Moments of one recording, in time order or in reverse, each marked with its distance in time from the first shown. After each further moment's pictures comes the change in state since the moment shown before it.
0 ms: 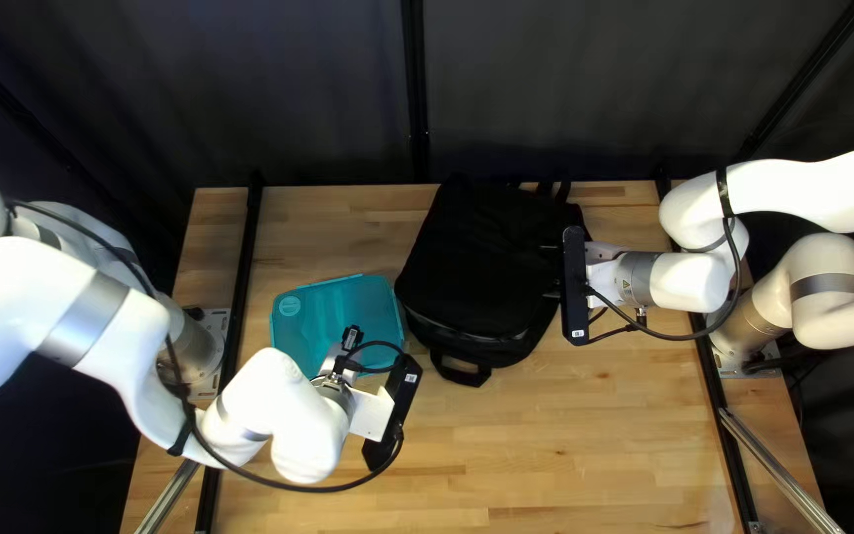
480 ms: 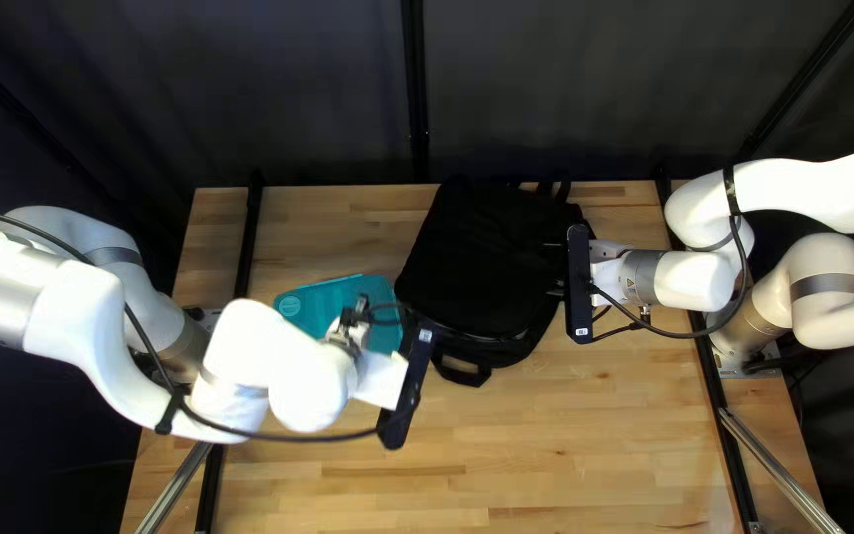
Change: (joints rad) left arm -0.050 -0.188 0.253 0.128 -0.179 0.120 0.201; right arm 0.005 -0.049 -0.005 -0.034 0.030 0.020 -0.031
